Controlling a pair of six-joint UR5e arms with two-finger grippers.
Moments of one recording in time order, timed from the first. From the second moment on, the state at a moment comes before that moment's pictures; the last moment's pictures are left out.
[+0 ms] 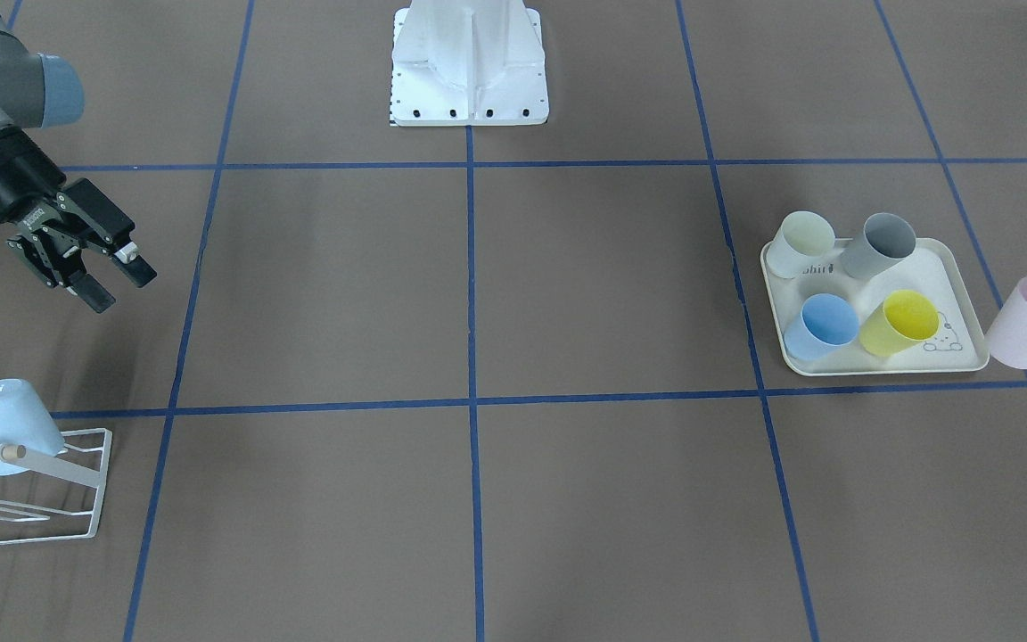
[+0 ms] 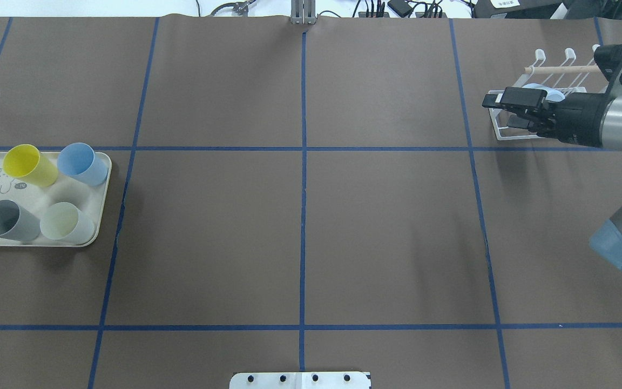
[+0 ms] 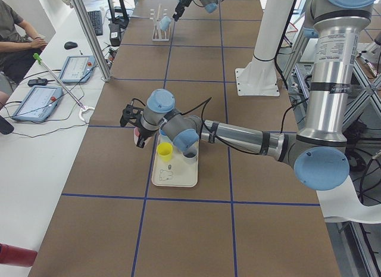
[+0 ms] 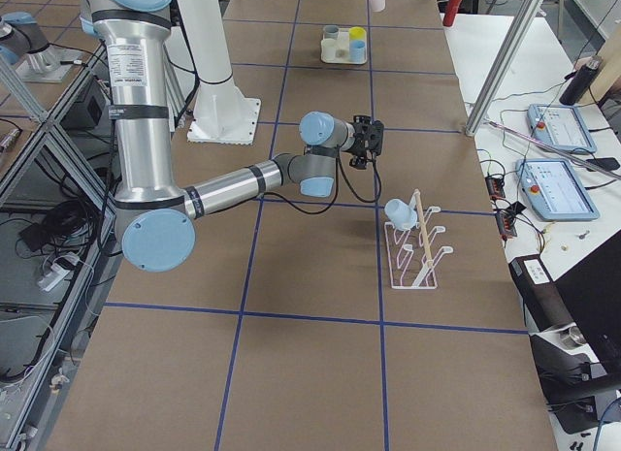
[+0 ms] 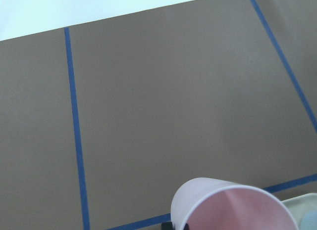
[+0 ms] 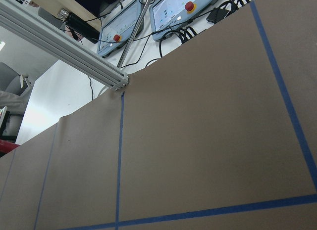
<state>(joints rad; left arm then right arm) -1.35 -1.65 -1.72 -2.21 -2.27 -0.68 0.92 -1.51 1.80 -0.40 1.91 1.52</state>
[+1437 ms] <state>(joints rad) -0.65 -2.00 -1.71 -3.03 -1.78 -2.08 0.78 -1.38 1.81 -0.07 1.83 2.39</state>
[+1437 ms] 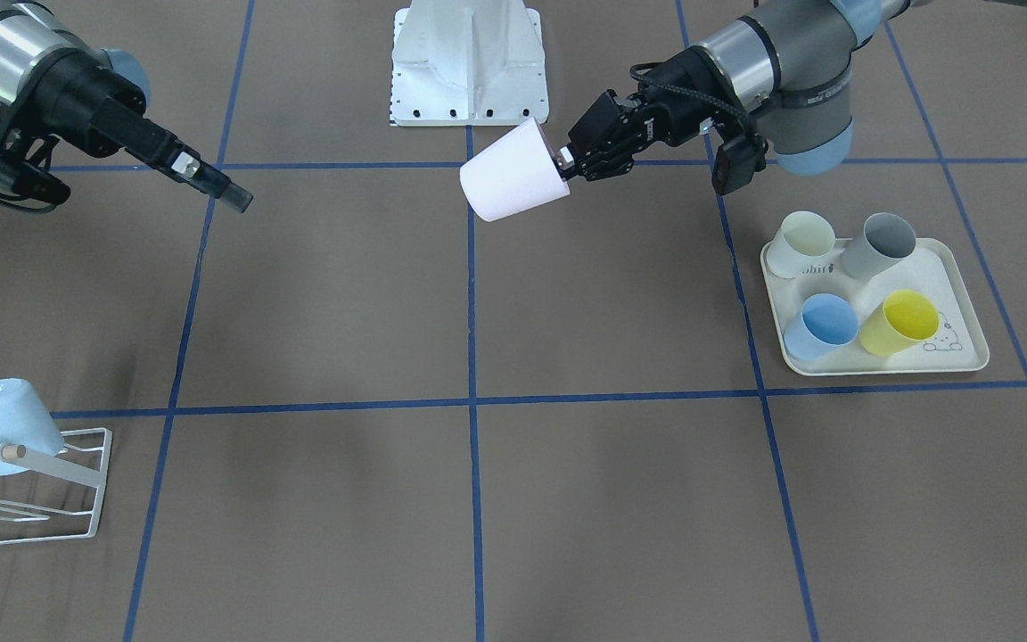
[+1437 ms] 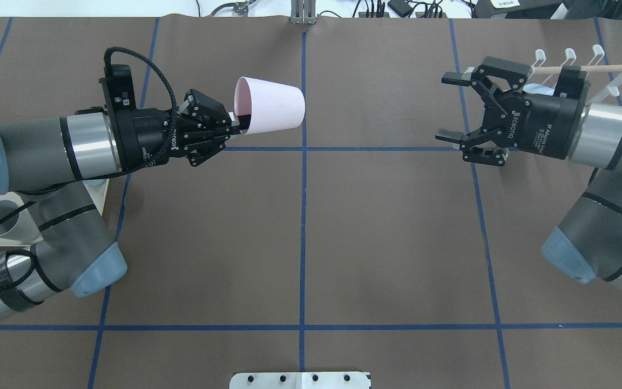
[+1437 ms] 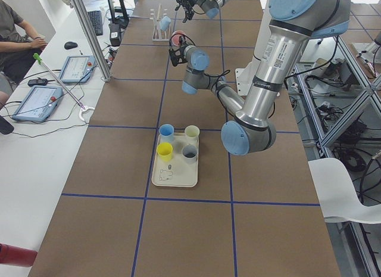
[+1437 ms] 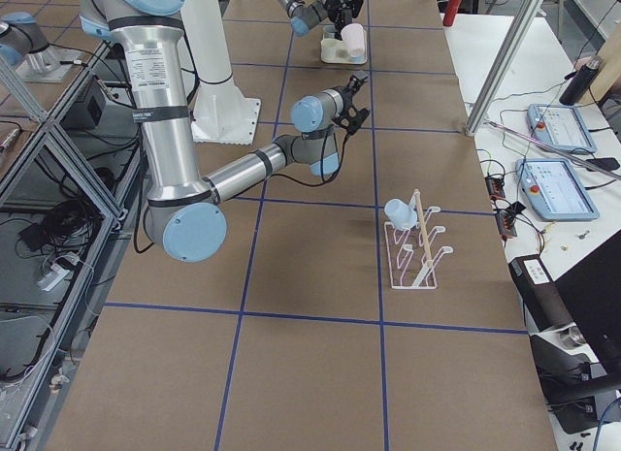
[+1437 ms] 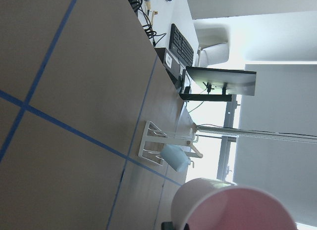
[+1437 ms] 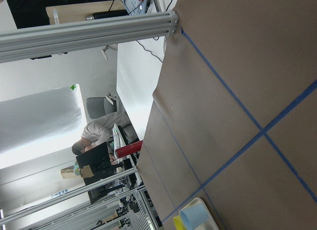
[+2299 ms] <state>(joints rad) -0.55 -2.12 -1.60 -3.16 -1.71 -2.14 0.62 -1.27 1.81 -0.08 1.68 2.41</state>
